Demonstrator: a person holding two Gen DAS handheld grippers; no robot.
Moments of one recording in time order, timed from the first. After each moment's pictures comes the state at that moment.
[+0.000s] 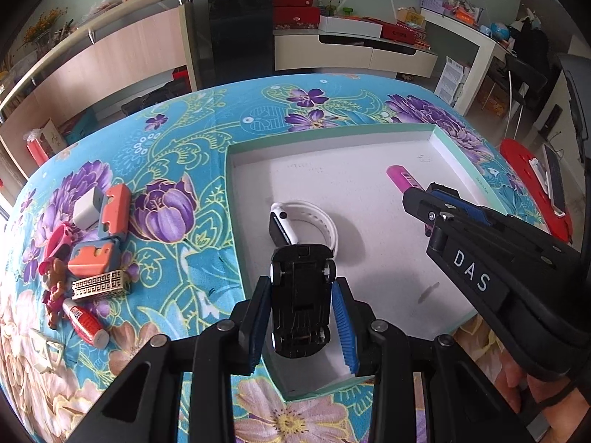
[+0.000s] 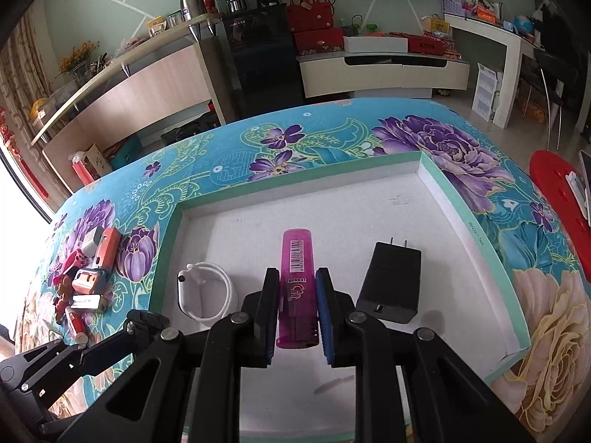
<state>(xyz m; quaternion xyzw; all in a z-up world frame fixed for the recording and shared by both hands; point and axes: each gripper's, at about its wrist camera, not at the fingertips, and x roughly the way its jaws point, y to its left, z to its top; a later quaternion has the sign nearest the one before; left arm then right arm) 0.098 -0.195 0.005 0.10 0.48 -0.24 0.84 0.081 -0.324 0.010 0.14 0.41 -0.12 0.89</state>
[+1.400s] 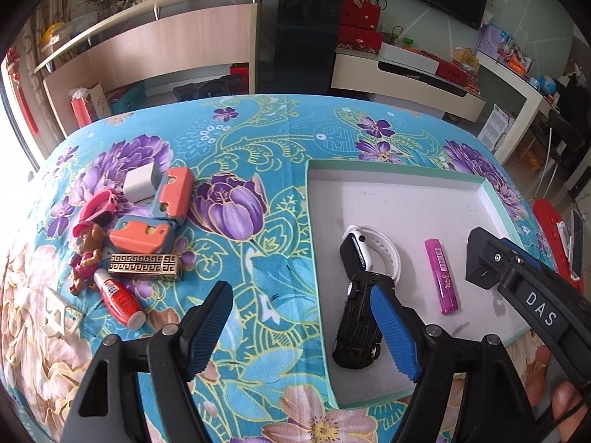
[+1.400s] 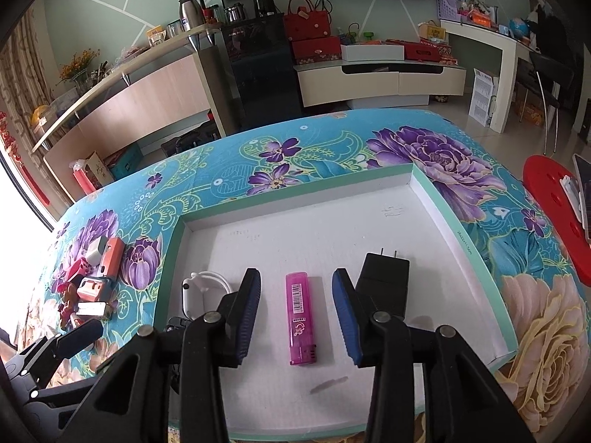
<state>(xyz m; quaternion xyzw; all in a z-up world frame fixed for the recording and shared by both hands) 0.117 -0.141 0.015 0.01 0.47 -0.15 0.87 0.077 -0.325 0.022 0.14 0.40 -0.13 0.90</state>
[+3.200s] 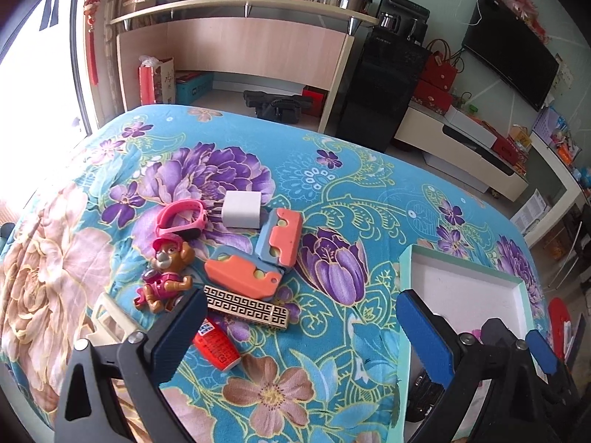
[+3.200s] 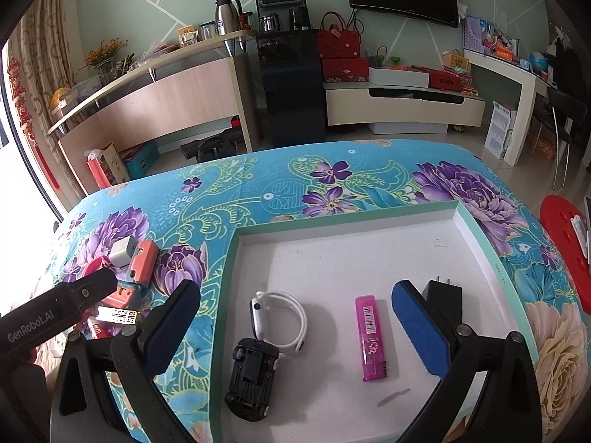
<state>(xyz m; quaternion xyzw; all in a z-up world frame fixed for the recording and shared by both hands) 0.157 -0.042 0.038 -0.10 0.43 -0.04 0.90 0.104 -0.253 0.041 0.10 0.38 -0.09 0.92</state>
